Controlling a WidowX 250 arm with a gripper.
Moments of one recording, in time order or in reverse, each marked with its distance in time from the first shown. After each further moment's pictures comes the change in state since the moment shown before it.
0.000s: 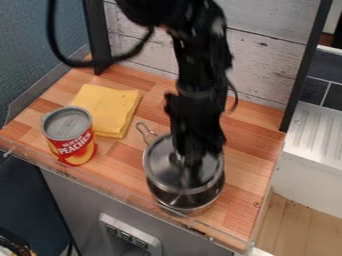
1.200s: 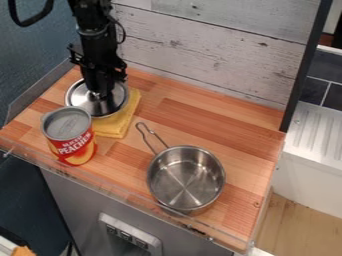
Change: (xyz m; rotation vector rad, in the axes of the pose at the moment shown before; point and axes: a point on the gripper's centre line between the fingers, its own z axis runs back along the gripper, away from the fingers) arm -0.035 0.198 -0.027 0.098 0.031 0.453
